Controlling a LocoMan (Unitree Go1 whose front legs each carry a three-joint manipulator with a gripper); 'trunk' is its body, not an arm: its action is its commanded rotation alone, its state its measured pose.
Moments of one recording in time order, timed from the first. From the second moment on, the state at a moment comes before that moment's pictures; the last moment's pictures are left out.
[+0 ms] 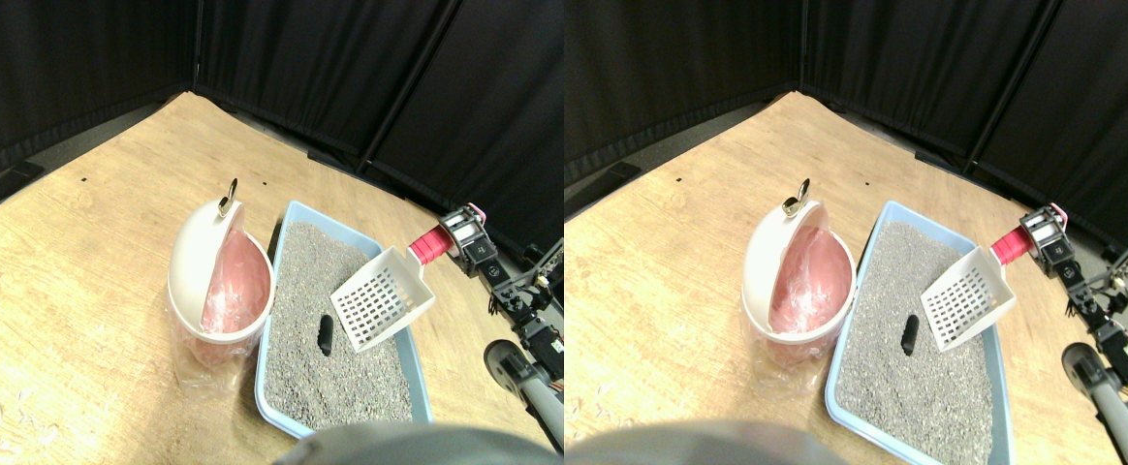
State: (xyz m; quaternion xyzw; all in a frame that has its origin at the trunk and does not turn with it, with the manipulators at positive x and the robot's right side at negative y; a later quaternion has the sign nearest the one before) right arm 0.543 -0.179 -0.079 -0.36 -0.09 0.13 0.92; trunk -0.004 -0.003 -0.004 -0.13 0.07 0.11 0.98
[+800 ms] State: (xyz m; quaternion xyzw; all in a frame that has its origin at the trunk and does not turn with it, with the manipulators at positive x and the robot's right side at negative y) right arm 0.528 -0.151 -0.084 -0.39 -0.07 0.17 0.90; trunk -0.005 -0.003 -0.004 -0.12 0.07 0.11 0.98
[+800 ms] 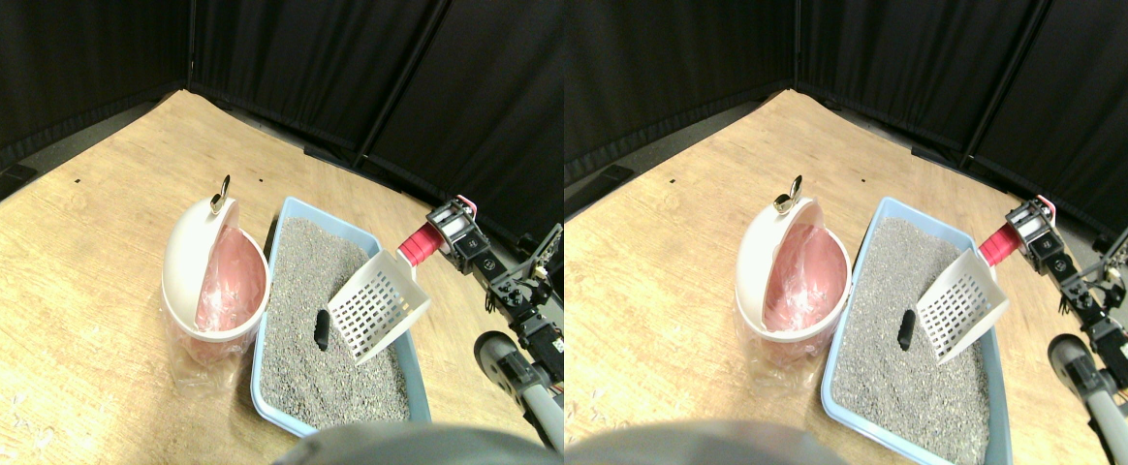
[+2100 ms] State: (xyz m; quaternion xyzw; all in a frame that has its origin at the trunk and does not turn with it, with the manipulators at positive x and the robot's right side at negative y) right arm 0.503 -0.134 -0.138 -0.23 0.02 0.05 0.97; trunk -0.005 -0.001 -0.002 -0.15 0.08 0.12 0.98
